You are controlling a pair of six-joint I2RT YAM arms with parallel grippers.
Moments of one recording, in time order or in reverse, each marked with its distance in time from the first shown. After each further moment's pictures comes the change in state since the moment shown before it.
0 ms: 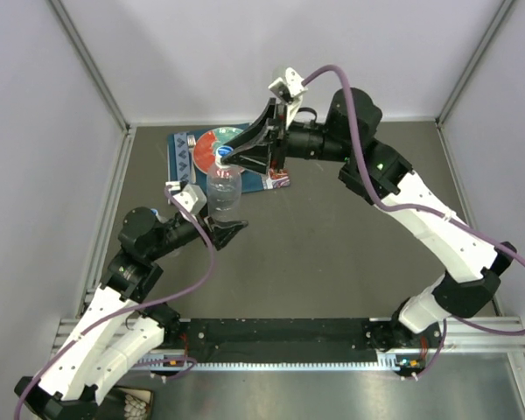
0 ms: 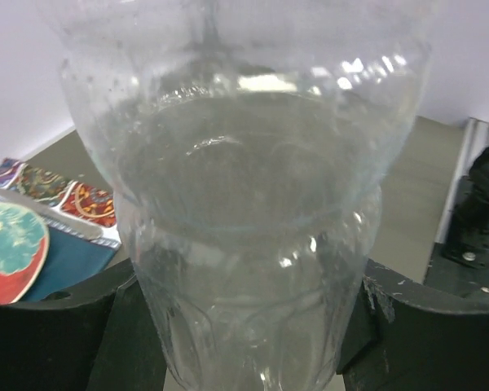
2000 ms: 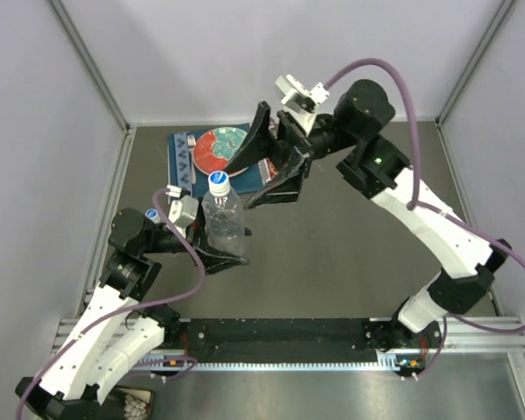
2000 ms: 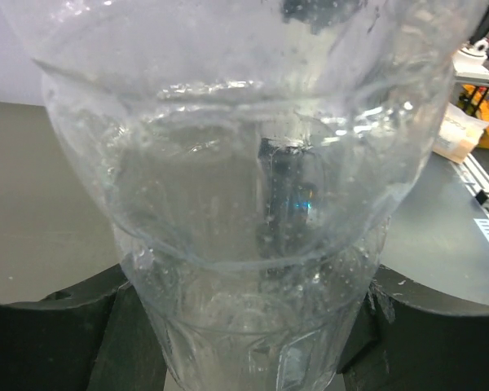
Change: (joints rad) left arm 0.024 0.019 0.020 0.180 0.545 -0.262; right arm -0.006 0.007 0.056 0.154 -0.483 0.116
